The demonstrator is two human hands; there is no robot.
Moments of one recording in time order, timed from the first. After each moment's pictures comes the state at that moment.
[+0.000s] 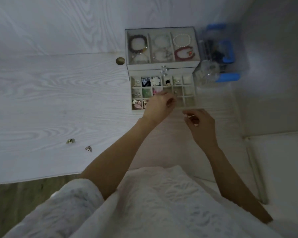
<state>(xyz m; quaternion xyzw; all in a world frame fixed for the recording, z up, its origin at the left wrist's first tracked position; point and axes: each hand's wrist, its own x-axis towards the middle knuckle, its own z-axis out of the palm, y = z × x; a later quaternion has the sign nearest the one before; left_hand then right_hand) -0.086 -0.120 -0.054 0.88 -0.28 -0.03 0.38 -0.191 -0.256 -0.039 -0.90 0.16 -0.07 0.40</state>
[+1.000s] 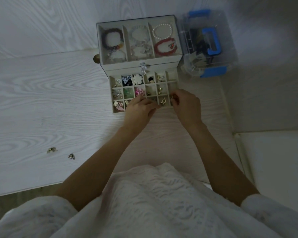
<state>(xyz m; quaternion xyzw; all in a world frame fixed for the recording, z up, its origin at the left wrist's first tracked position) -0.089 -0.116 -0.083 0.91 -0.34 0.02 0.24 -0.131 -0.284 -0.054 -0.96 0.12 -0.04 0.24</state>
